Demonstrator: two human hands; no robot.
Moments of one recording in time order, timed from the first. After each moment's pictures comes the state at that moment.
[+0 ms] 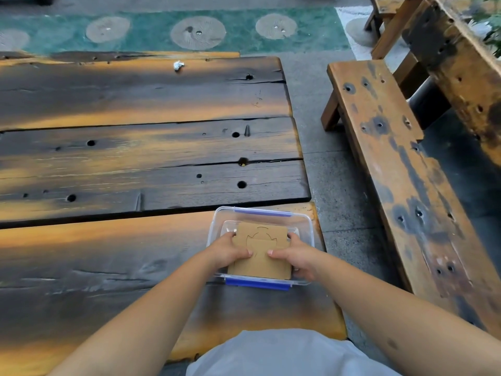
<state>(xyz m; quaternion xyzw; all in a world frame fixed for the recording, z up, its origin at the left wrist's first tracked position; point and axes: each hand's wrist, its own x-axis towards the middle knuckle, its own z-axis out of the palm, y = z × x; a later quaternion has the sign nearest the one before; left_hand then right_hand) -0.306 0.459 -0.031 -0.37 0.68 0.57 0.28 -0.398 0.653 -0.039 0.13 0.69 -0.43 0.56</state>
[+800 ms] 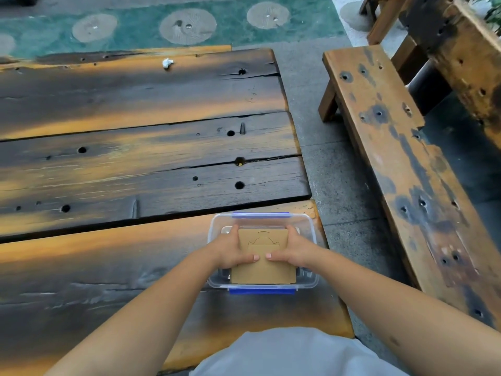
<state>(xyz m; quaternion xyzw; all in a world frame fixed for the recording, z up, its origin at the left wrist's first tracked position) -0.327 0.451 -0.026 -0.22 0.82 0.39 0.35 -0.412 0.645 -0.039 -0.03 0.79 -0.34 0.51</state>
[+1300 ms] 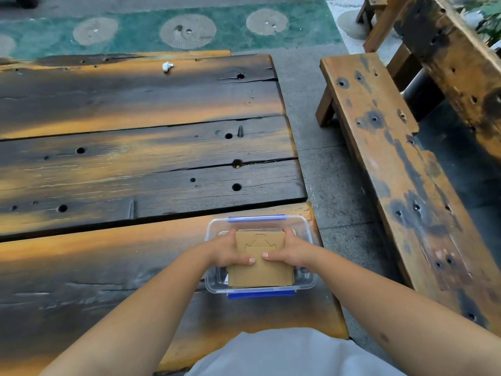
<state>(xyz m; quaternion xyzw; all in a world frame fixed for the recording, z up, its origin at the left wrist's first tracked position) -0.331 0.449 -0.022 -0.20 0.79 0.45 0.37 -0.416 0.649 -0.031 -0.03 0.79 -0.30 0.54</state>
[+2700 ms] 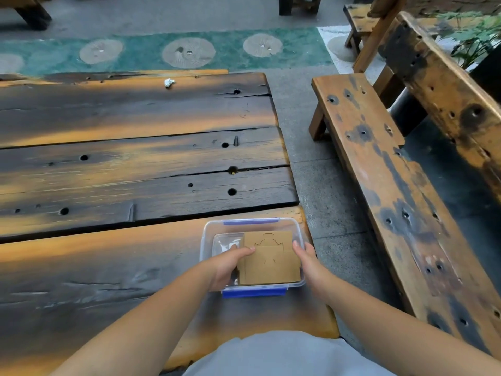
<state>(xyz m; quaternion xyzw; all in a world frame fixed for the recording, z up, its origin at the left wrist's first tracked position) -0.298 0.498 -0.003 -0.38 0.52 0.69 0.34 -0.371 0.701 -0.021 0.13 0.73 -0.55 0.39</state>
